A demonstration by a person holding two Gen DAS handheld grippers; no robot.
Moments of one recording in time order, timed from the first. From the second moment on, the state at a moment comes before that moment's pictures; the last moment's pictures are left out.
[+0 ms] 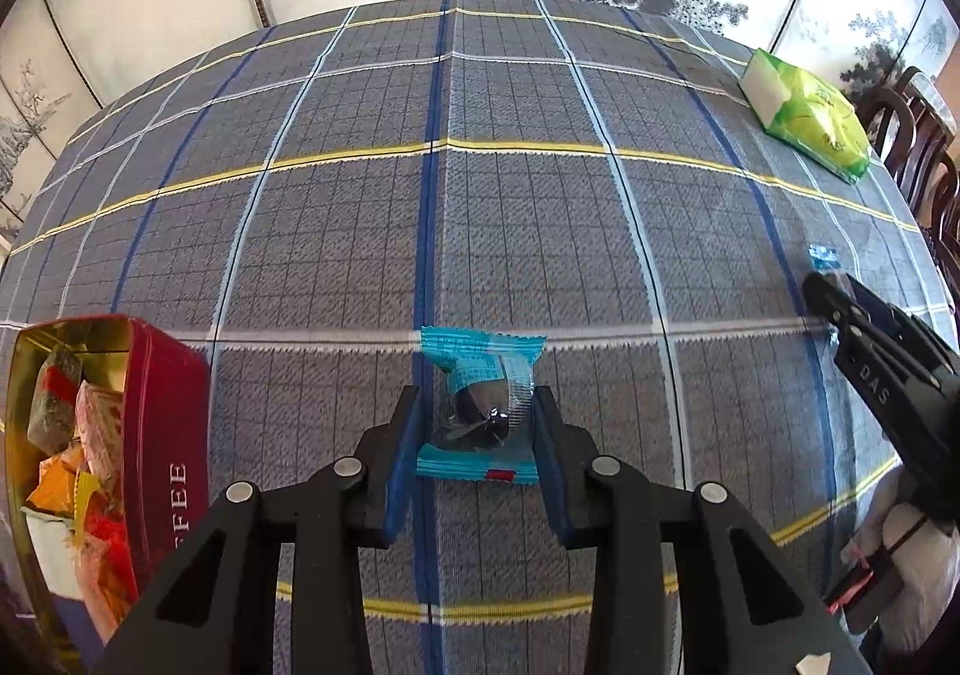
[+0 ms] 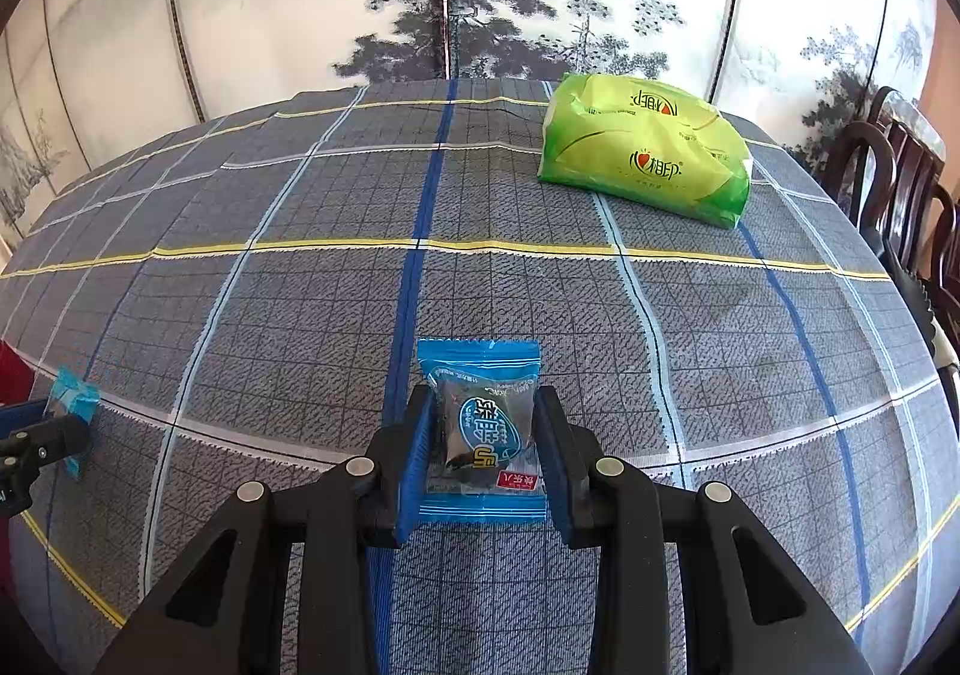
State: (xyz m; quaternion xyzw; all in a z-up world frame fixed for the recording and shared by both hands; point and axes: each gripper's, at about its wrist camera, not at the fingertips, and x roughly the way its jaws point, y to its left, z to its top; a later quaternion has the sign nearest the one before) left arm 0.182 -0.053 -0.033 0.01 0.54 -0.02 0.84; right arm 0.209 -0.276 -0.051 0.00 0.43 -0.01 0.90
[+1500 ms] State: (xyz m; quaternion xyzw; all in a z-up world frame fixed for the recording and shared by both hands) left arm 0.133 0.085 0.038 -0.01 0.49 0.05 0.87; right arm 0.207 -0.275 -0.050 -0.01 0.43 -0.01 0.90
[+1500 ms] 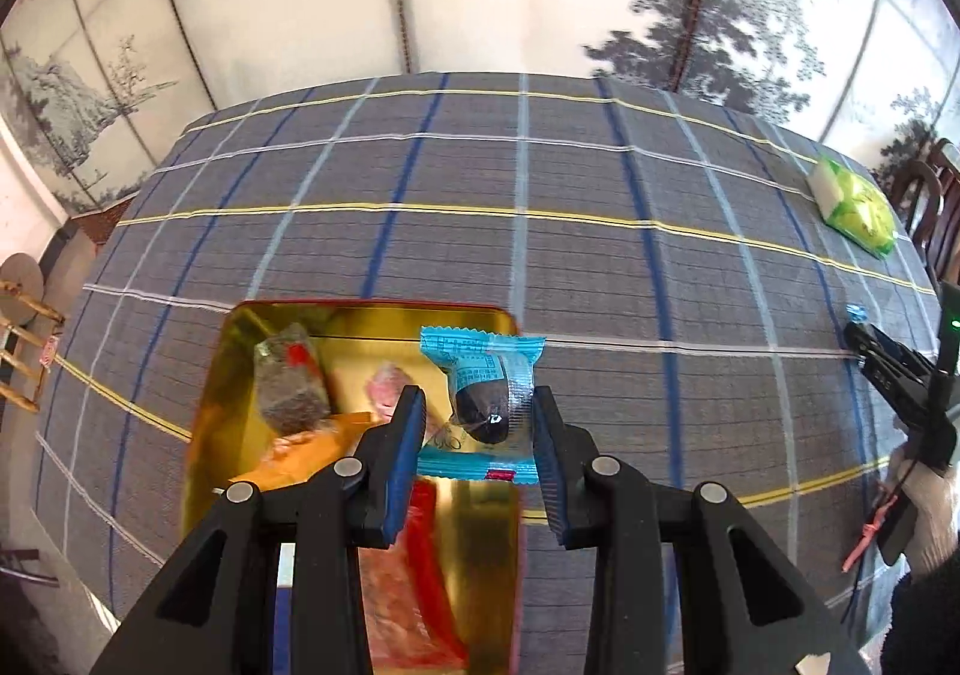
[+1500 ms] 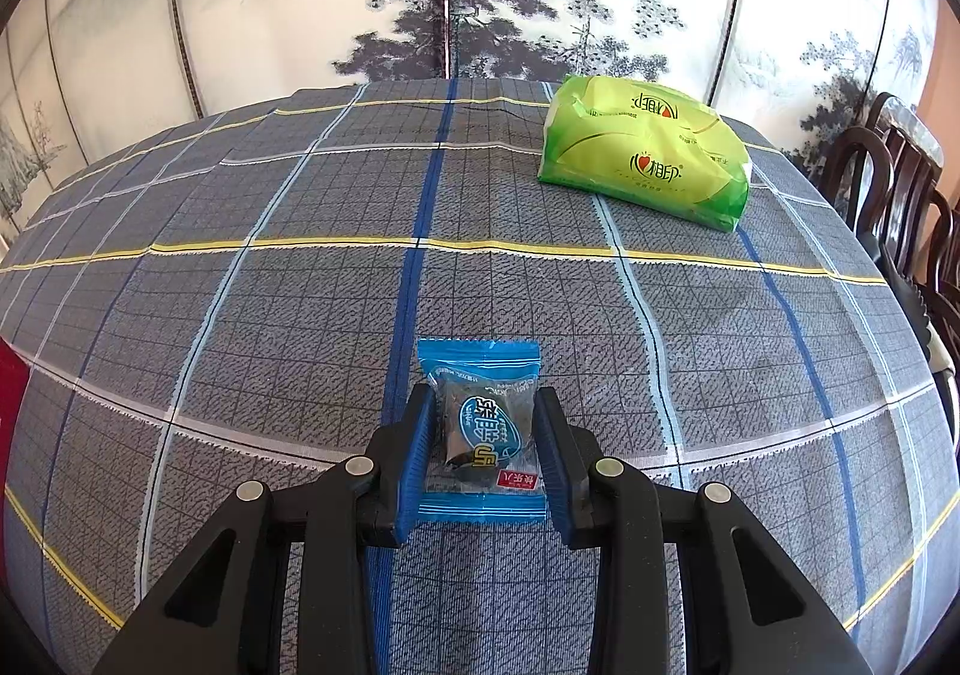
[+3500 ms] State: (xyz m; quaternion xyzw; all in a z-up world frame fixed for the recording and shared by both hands) left arm 0.118 0.132 0.020 0.03 0.49 0.11 0.86; right arm 0.207 -0.276 -0.050 0.00 0.43 -0.01 0.90
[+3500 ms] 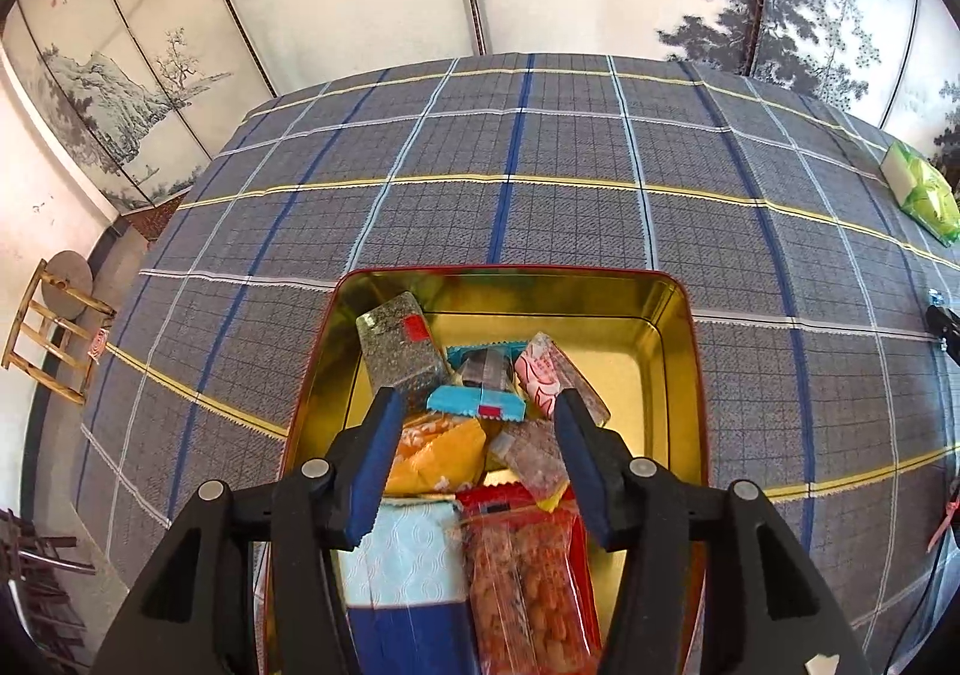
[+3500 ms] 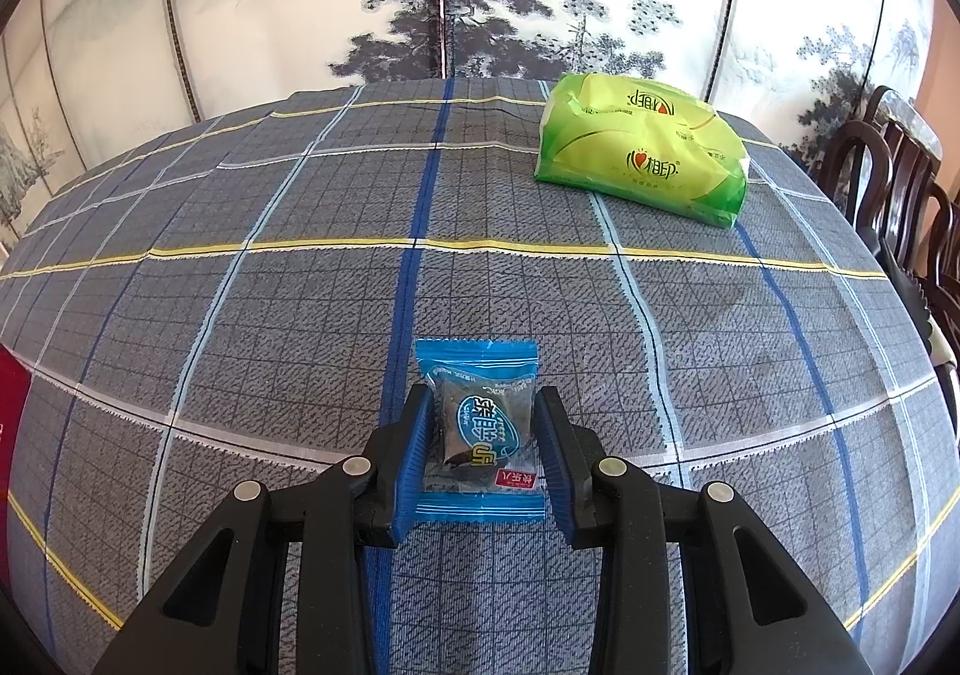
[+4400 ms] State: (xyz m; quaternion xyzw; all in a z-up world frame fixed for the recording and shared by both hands) left arm 0.072 0.140 0.024 0.00 0.50 0.12 0.86; right arm 0.196 -0.270 -0.040 -0.01 0.43 -0.02 0.90
